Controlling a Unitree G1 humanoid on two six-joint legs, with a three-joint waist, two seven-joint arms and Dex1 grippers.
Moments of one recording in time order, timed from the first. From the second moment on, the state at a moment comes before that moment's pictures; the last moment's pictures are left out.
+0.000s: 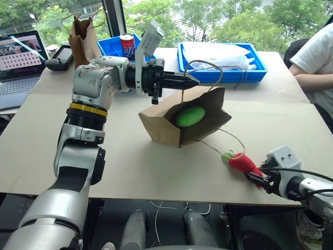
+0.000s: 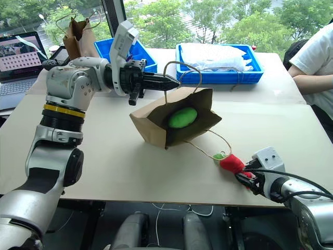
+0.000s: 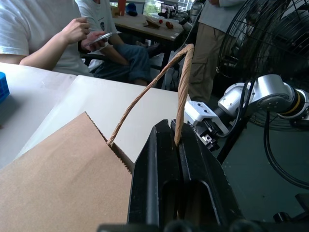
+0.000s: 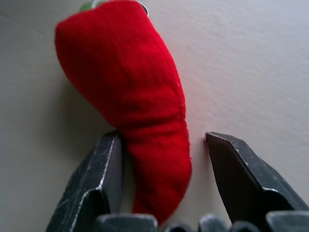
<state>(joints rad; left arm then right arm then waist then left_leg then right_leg) -1.22 0.39 -0.08 0.45 -0.46 0.74 -1.39 0.17 -0.81 -0.32 -0.56 0.46 1.03 0.53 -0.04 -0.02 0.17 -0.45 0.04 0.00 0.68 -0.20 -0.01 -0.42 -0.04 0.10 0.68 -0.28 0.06</state>
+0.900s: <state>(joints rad) -1.24 0.37 -0.09 0.48 -0.45 0.70 -1.41 -0.52 -1.00 0.08 -0.66 0.46 1.07 0.56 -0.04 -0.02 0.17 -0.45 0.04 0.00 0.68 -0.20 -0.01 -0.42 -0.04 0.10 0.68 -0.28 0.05</state>
